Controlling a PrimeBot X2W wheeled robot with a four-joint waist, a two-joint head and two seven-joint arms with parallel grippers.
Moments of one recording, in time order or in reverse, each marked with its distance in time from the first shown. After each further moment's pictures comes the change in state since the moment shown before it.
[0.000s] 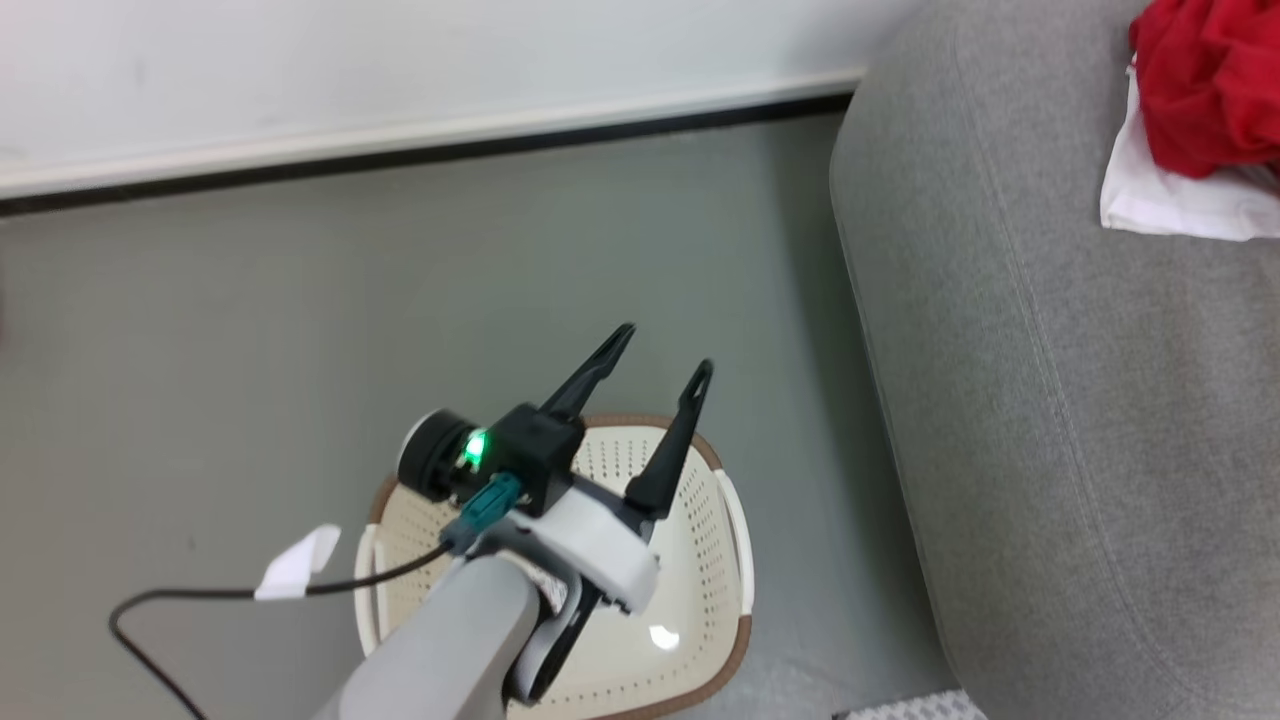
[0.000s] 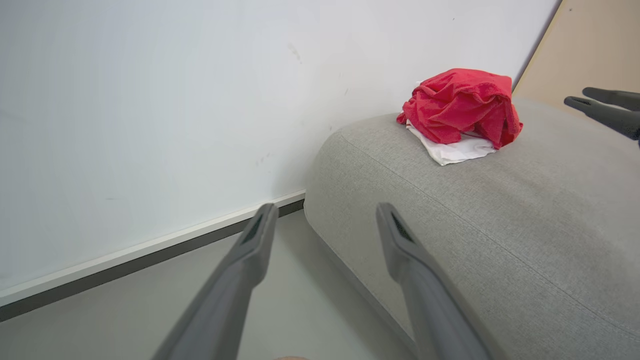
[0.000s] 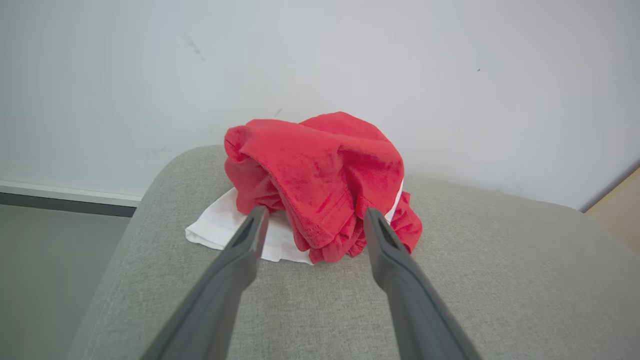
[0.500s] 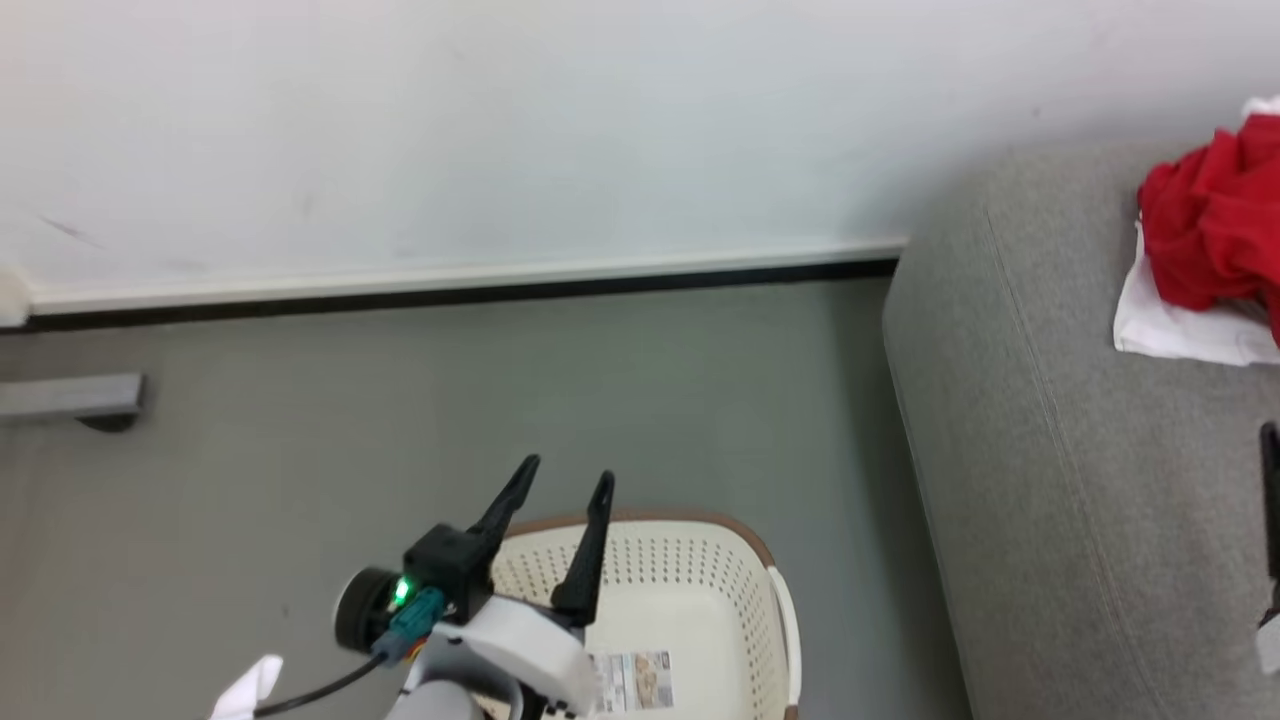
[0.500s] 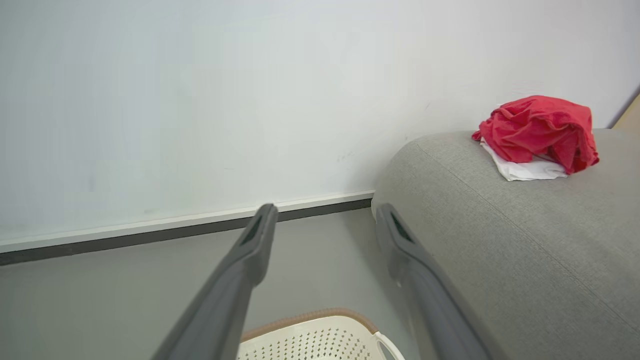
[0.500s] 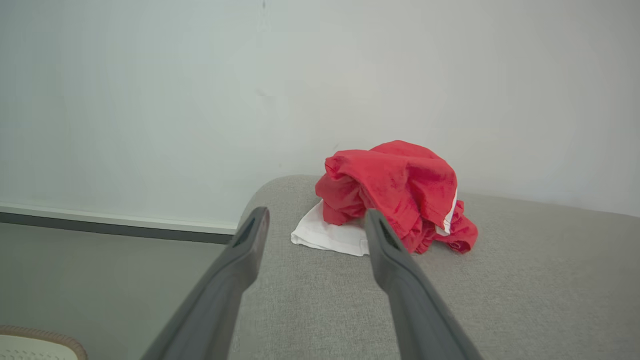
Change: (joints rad) left arm 0.246 0.018 0.100 -0.009 -0.048 0.076 -0.016; right arm 0.375 0.105 -0.108 -0.266 -0.012 0.000 0.006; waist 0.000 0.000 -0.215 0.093
